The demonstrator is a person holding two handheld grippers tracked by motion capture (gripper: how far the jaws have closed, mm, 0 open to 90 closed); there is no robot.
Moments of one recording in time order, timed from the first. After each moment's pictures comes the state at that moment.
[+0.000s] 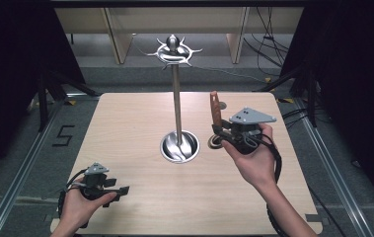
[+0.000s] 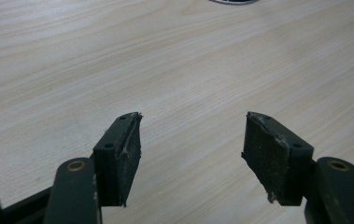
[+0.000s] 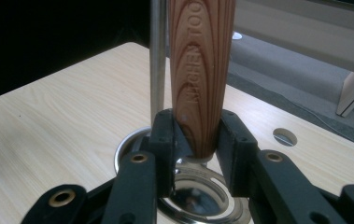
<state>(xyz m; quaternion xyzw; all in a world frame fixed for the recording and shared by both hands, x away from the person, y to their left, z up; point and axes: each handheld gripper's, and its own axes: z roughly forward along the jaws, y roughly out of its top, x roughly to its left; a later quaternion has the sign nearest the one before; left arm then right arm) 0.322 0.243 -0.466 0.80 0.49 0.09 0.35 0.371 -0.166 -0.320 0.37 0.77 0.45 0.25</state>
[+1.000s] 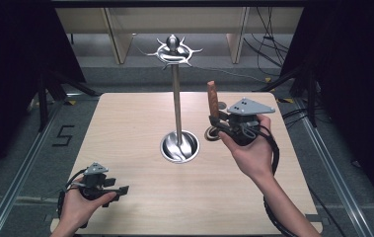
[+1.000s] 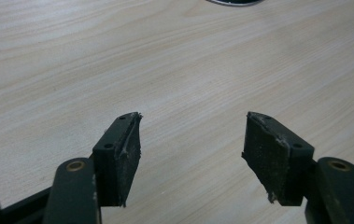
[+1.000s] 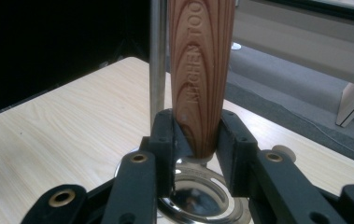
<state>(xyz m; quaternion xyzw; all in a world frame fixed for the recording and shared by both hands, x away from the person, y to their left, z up) 0.321 0.244 -0.466 0.79 0.49 0.09 0.35 0.381 -0.159 -0.303 0.36 0.76 0.47 0.27</state>
